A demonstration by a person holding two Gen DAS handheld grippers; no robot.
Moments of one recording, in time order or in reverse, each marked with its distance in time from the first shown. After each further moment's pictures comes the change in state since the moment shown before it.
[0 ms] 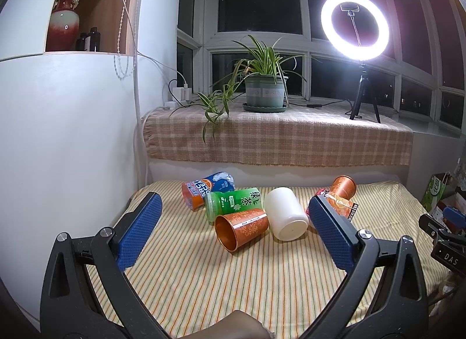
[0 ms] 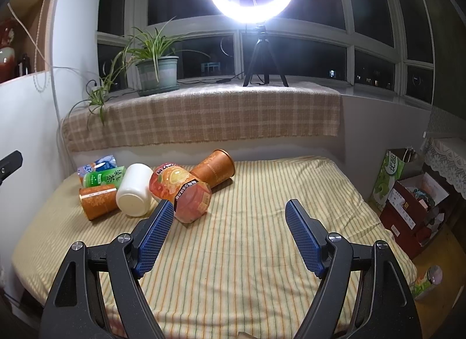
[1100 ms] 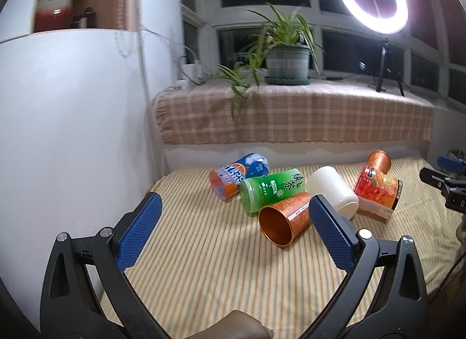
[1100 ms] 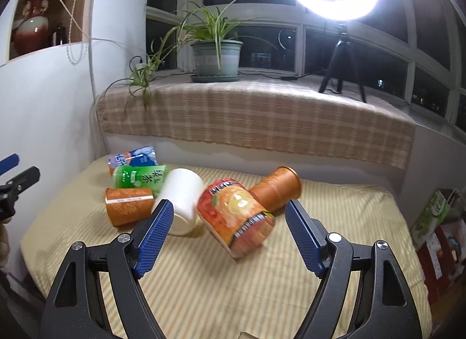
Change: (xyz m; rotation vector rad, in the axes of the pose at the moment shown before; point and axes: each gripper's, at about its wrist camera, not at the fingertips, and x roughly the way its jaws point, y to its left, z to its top) left arm 0.066 0.061 -0.004 0.085 0.127 0.009; right arm 0.071 0.066 0.041 -0.161 0.066 0.214
